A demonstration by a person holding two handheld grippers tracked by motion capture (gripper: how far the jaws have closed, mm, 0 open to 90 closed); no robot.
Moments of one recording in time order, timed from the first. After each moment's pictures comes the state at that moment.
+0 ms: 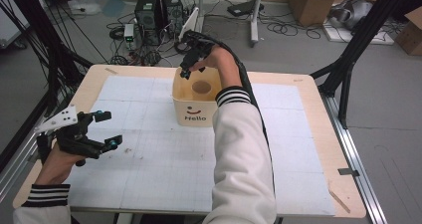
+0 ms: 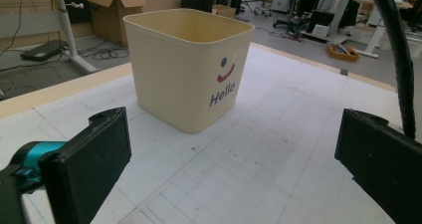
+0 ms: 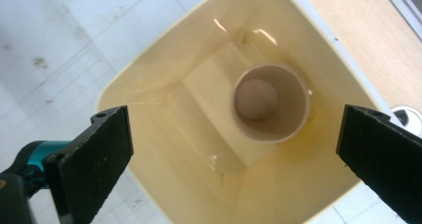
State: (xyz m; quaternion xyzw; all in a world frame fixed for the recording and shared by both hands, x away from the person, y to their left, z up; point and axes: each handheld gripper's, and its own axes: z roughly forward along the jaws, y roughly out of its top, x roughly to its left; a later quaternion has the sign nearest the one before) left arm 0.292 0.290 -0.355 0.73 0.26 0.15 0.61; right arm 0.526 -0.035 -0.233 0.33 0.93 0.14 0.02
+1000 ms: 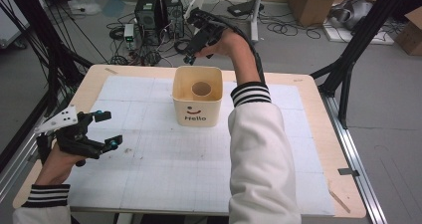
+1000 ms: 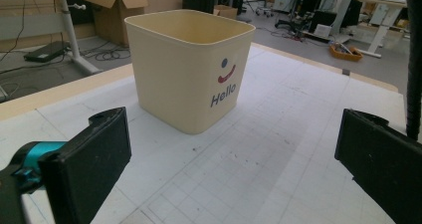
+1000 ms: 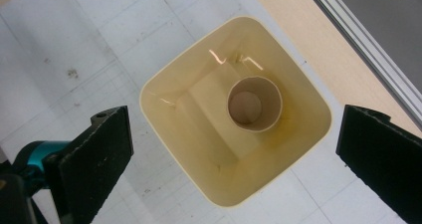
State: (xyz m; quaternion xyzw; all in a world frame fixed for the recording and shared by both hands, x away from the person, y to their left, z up) left arm 0.290 0.290 -0.354 0.73 0.26 0.15 0.61; right arm 0.494 -0.057 -0.163 0.32 0.93 0.19 0.07
